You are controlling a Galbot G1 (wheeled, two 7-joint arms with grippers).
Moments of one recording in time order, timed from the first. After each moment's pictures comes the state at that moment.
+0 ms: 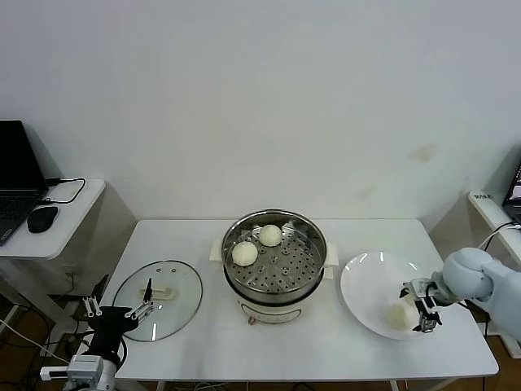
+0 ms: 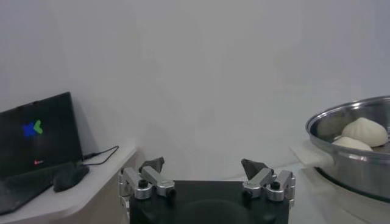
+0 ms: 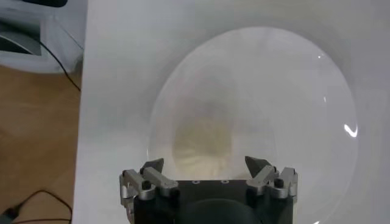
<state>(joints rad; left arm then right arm) 1.73 -1.16 -0.64 -2.28 -0.14 0.19 -0.24 -0.31 0.39 -0.62 1.55 -0.20 -0.24 -1.03</state>
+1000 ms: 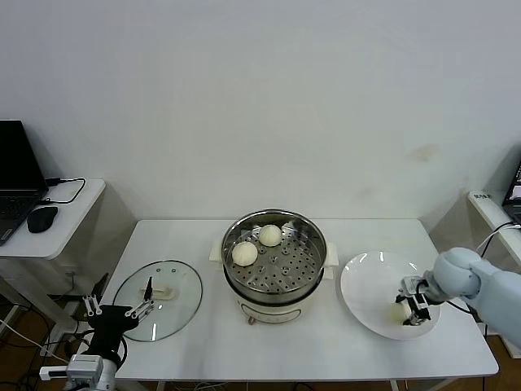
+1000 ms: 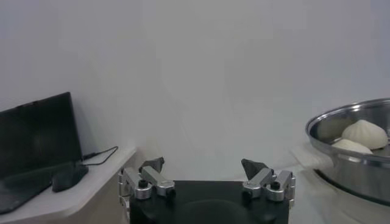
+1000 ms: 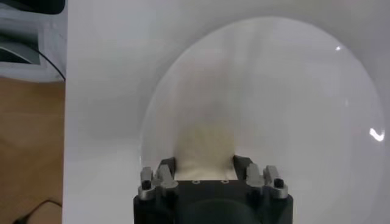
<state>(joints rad) 1.73 -1.16 -0.64 -2.29 -0.14 0.19 -0.24 -0.25 0.43 -0.63 1.51 -0.16 -0.26 -1.06</state>
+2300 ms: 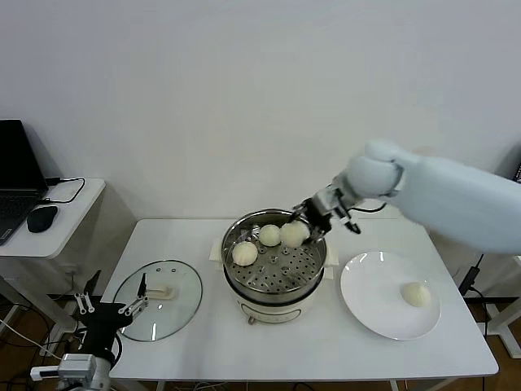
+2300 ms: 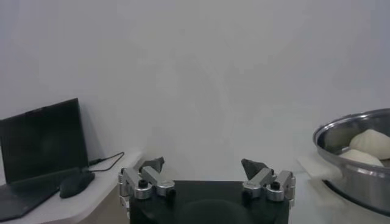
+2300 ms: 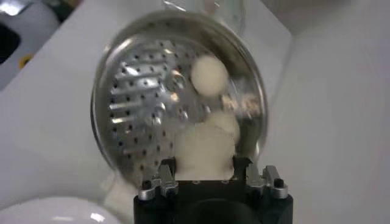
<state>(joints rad) 1.73 -1.18 -0.67 -2.31 -0.15 0.19 -0.24 0.52 0.87 -1.17 1.55 0.12 0.00 -1.00</state>
